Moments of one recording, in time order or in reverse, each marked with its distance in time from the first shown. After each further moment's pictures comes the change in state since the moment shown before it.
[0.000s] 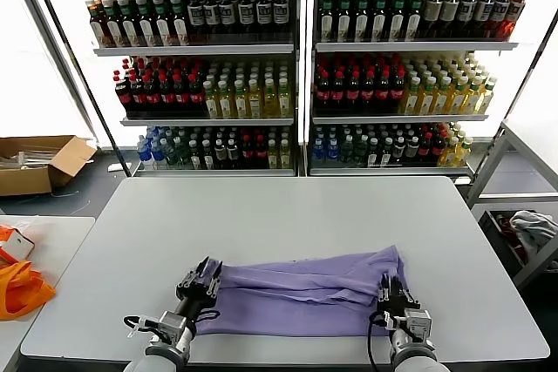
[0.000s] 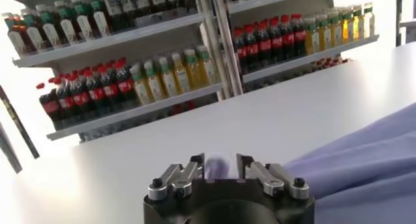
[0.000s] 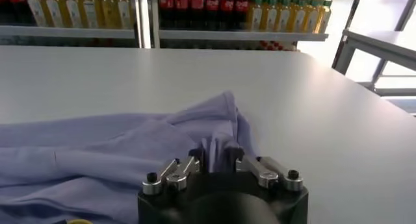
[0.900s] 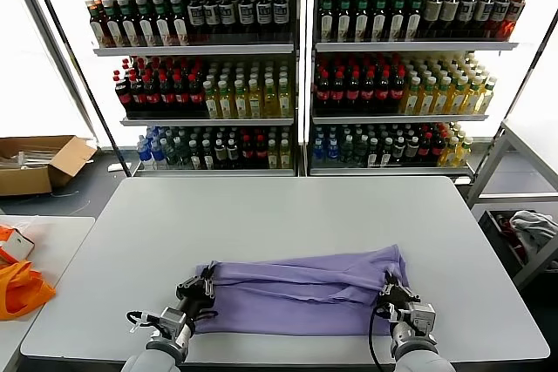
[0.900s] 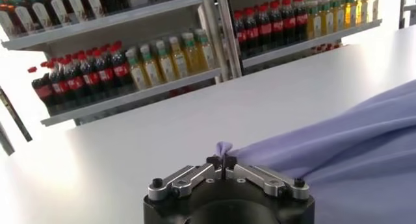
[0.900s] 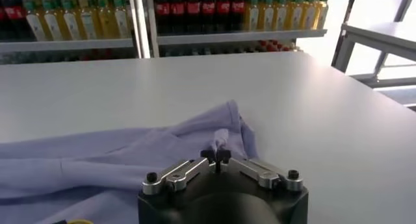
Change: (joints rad) left arm -0.052 0.033 -0.008 0.112 -0.047 -0.001 0.026; right arm 0.031 0.018 0.004 -0.009 0.042 0.011 0.017
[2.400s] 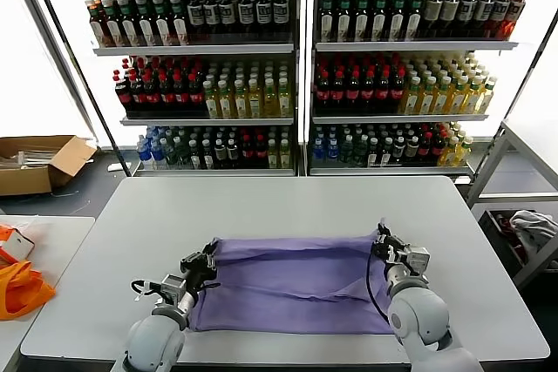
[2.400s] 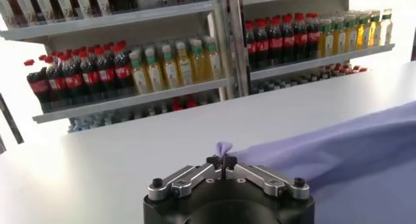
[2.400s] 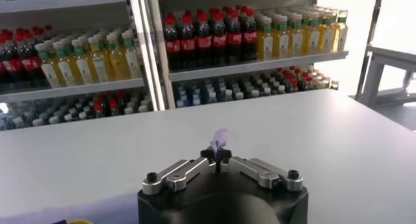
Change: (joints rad) left arm -0.157 0.034 0.047 0.075 -0.132 0.041 -0.023; right arm 0.256 -0.010 -0.003 -0.111 0.124 -0.045 -0.037
